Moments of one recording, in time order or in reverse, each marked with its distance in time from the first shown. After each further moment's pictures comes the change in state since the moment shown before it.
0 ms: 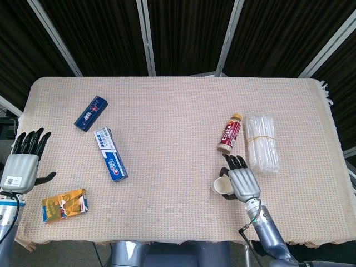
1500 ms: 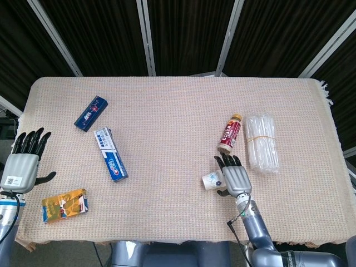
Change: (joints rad) left arm -0.001 -0.002 0.000 0.001 -0.001 0.000 0.001; right arm 0.073 -0.123 0.037 0.082 0.208 0.024 -0.094
